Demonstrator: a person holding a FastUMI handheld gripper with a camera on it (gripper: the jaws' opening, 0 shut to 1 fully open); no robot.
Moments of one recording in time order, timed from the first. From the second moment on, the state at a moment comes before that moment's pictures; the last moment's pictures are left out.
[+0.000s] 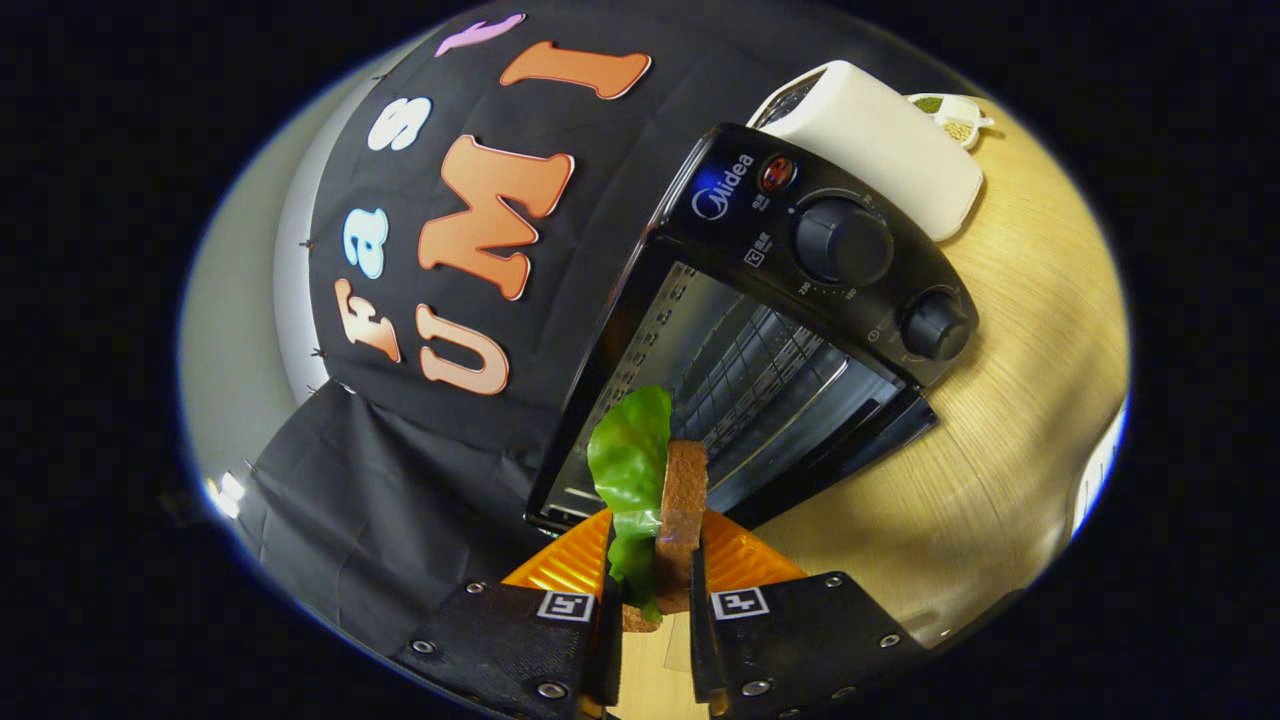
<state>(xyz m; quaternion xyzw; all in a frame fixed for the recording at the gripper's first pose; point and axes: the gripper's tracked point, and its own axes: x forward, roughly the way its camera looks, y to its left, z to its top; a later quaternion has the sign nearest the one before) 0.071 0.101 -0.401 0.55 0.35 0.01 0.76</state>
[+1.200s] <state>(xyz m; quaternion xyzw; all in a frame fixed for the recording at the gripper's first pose) 0.144 0.100 -0.458 0.55 0.26 -0.11 0.78</state>
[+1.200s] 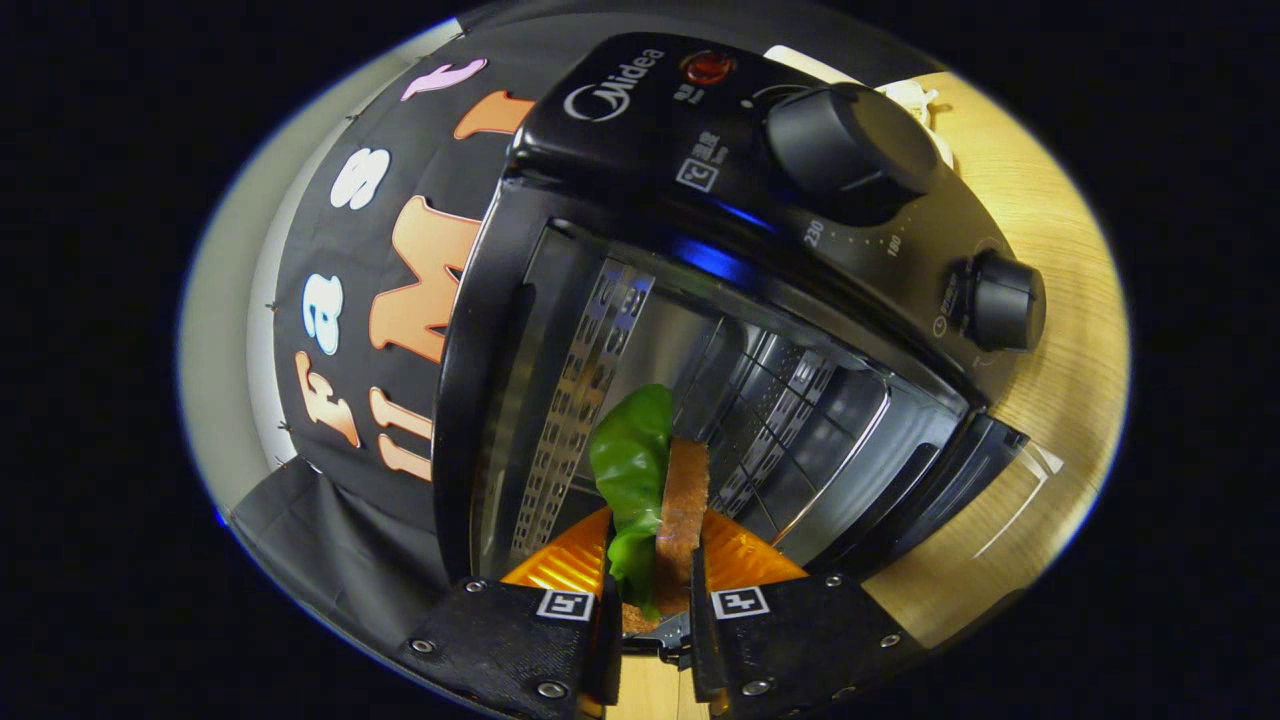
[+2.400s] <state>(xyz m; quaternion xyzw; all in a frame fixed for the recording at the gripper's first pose) 0.073 0.061 -0.411 0.15 0.35 -0.10 0.92</state>
